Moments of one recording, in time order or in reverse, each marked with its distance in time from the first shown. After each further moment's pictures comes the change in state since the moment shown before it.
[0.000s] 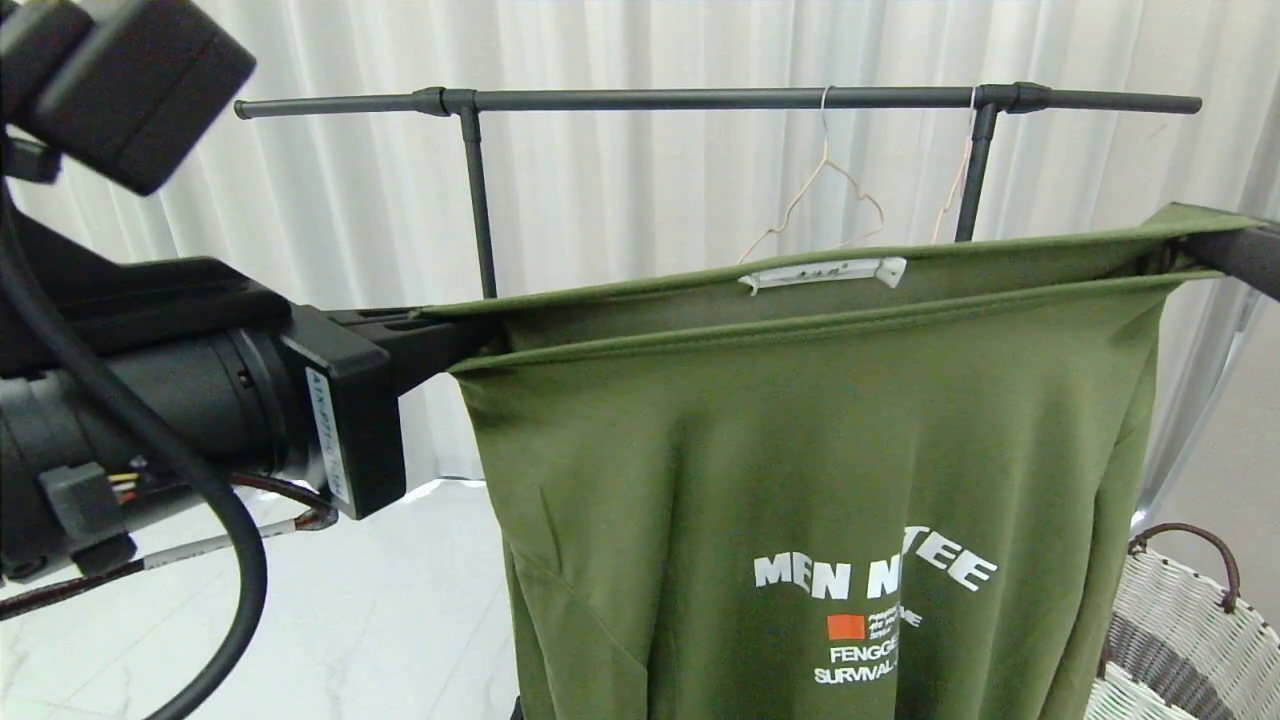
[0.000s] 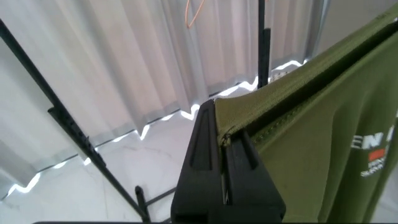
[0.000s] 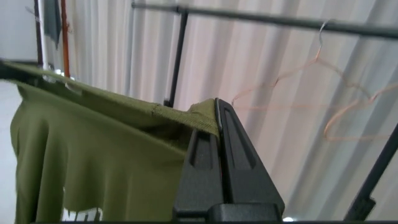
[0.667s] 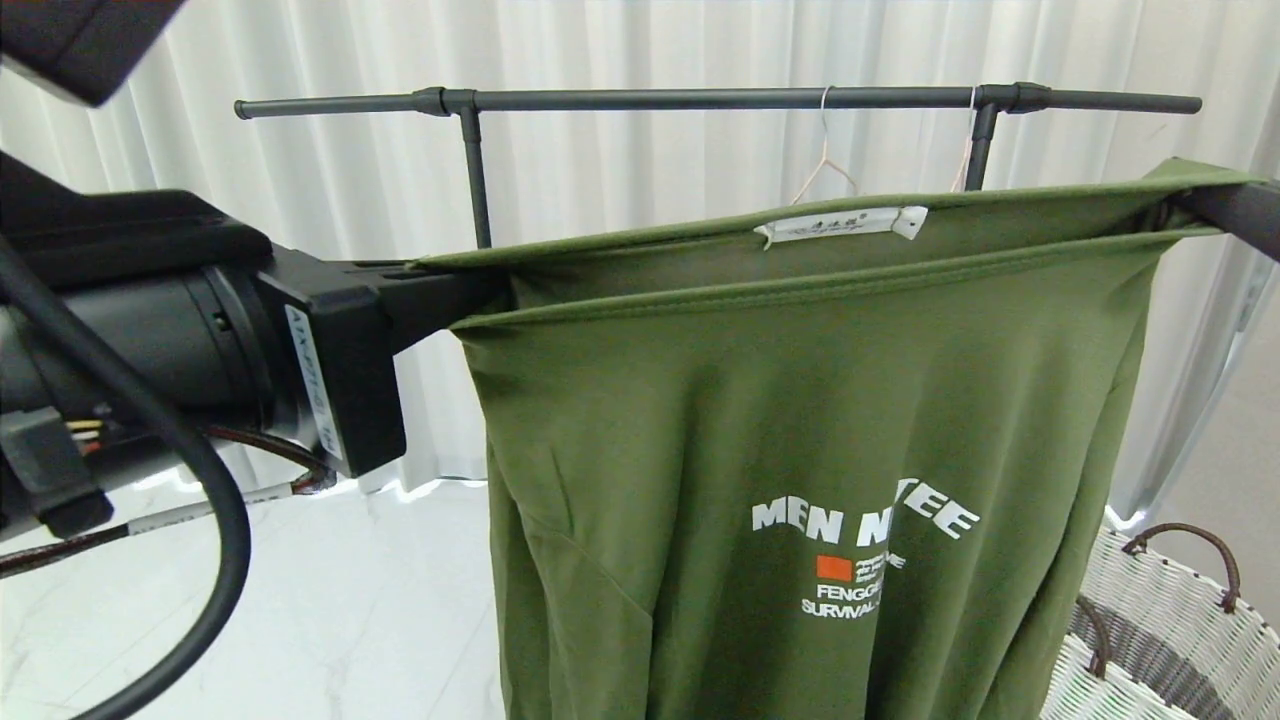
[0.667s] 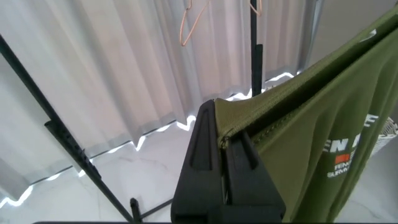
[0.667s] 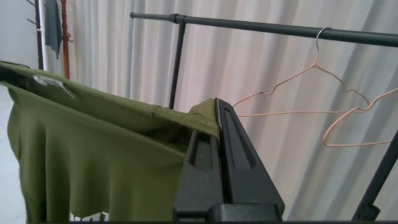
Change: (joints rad) left arm -0.034 0.014 -0.068 0.000 0.012 0.000; right arm -0.001 0.044 -0.018 -0.097 -0.001 0.027
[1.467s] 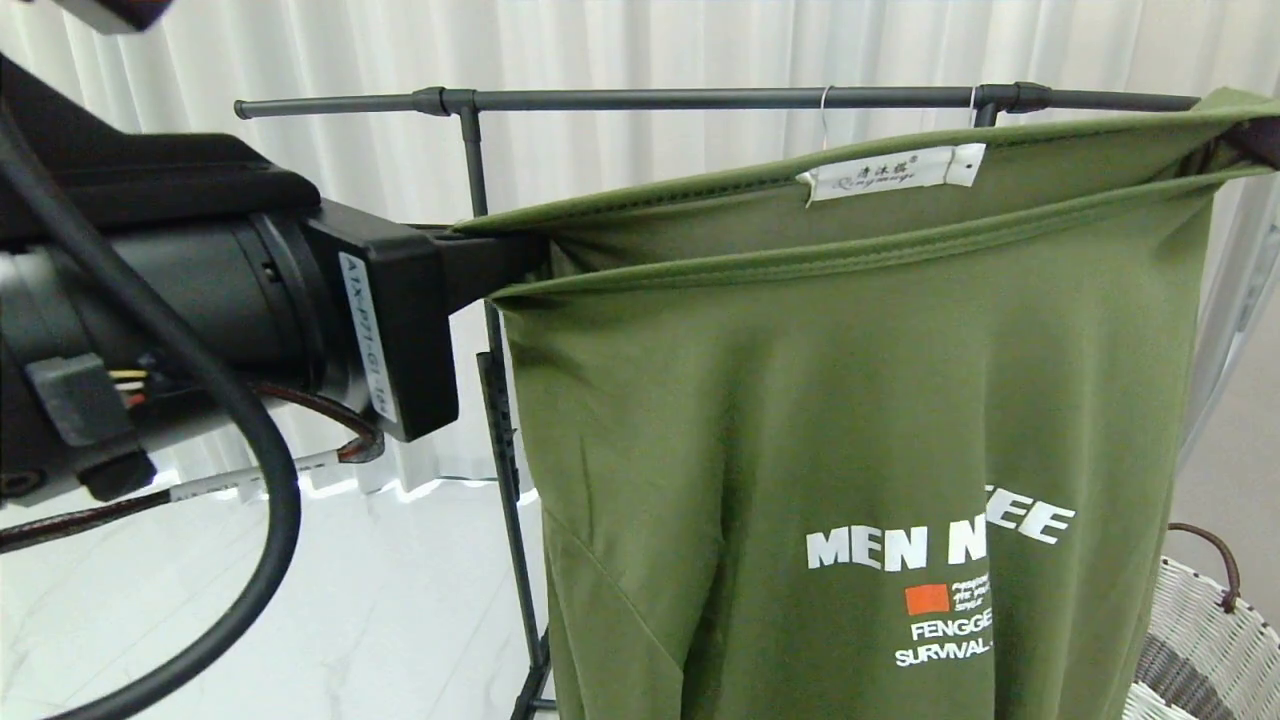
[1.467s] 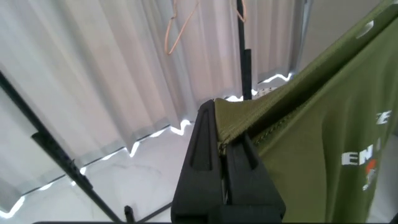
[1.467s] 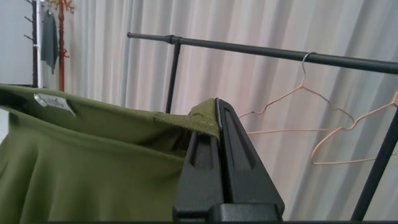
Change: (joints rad) left arm -0.050 0.049 -0.072 0.004 0.021 0.003; right arm 0.005 0.000 -0.061 -0.004 -0.008 -0.001
